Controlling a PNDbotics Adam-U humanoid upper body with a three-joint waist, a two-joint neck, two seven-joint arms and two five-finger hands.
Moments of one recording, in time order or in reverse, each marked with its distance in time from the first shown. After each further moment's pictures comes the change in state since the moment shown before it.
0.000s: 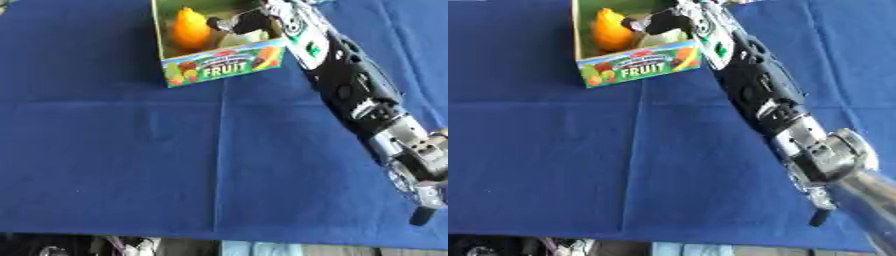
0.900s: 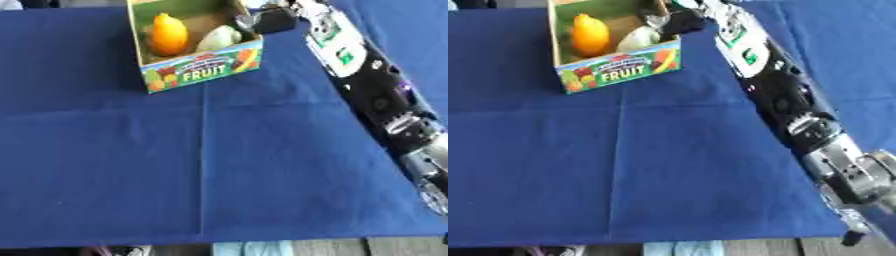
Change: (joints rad) left arm 0.084 0.016 0.052 0.000 -0.024 0.030 0.062; right arm 0.205 -0.118 0.050 -0.403 -0.518 0.053 0.128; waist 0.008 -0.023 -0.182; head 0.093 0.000
